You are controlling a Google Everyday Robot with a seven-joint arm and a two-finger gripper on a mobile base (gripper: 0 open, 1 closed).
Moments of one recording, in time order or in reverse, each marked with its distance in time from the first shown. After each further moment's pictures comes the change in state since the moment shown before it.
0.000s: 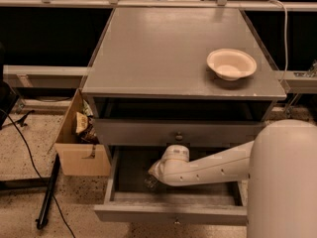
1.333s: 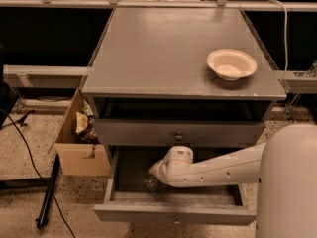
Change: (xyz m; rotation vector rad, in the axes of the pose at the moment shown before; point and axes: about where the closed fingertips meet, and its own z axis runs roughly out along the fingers) arm -0.004 -0.005 -0.011 0.049 -0.013 0.028
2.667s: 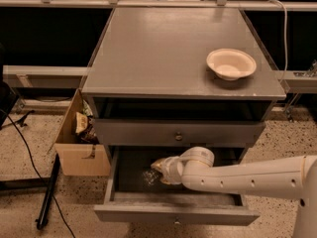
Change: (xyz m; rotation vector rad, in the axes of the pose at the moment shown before) arm 0.002 -0.010 -0.047 0.186 -0.081 0.275
